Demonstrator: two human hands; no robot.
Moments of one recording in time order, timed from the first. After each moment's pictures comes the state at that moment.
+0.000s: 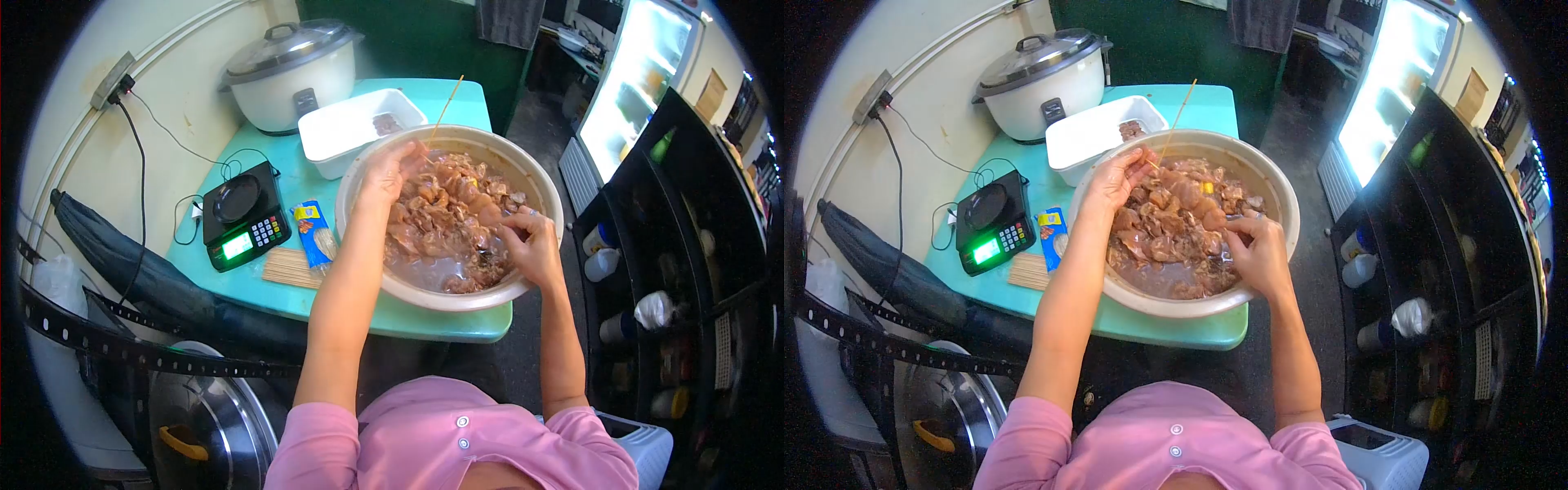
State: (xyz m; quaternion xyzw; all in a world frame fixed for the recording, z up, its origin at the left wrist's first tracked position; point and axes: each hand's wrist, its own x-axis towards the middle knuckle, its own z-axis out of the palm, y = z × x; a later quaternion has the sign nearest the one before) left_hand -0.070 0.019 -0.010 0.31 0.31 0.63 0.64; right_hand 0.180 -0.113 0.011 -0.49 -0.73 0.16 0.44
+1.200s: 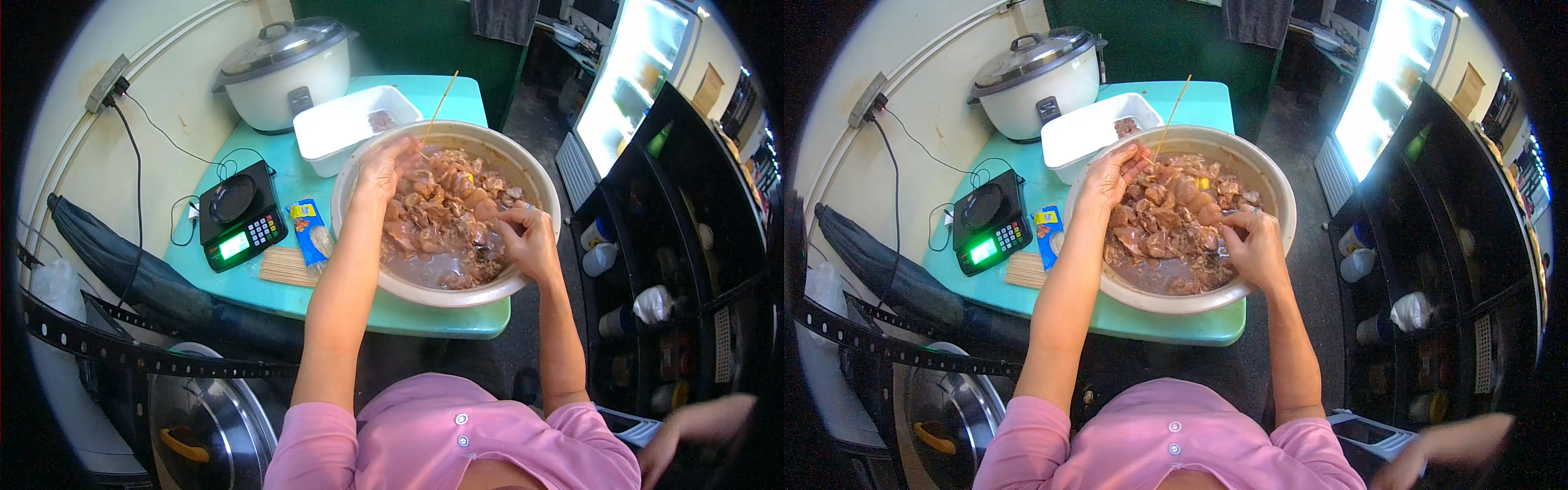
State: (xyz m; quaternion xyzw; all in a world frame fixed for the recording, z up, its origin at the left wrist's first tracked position) left_hand -0.066 0.014 -0.004 0.30 0.34 0.64 0.61; right_hand 0.180 -0.112 0.011 -0.49 -0.73 0.17 0.44
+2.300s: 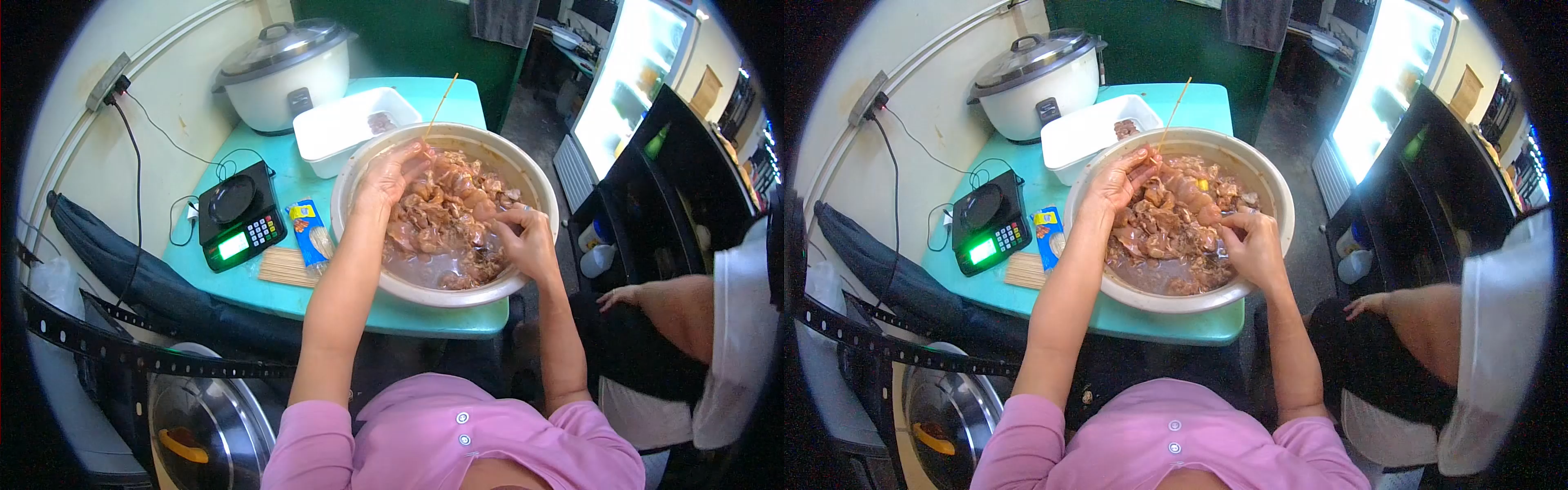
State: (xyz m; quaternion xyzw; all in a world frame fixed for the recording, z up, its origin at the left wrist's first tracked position) left_hand -0.059 0.009 -0.004 0.32 0.30 0.61 0.66; right_hand 0.178 -0.113 0.016 -0.51 -0.73 0.17 0.43
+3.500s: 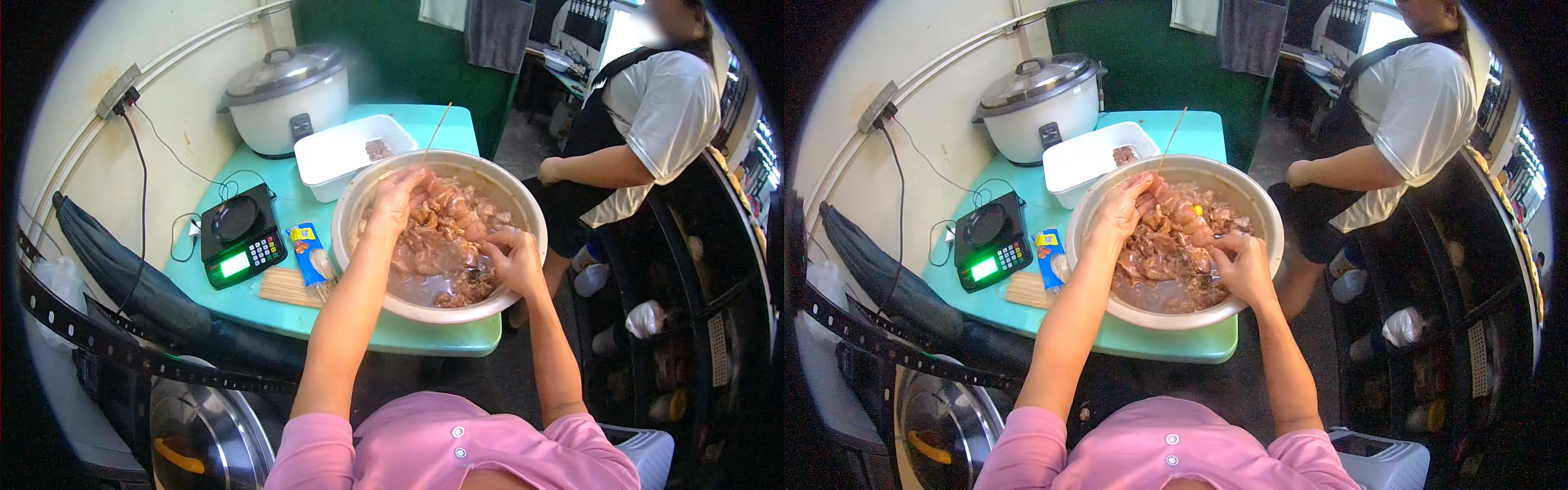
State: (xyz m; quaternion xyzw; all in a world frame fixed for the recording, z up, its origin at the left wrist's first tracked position) left_hand -0.042 0.003 -0.008 0.34 0.33 0.62 0.63; right_hand 0.180 -0.109 0.010 -0.50 -0.74 0.16 0.42
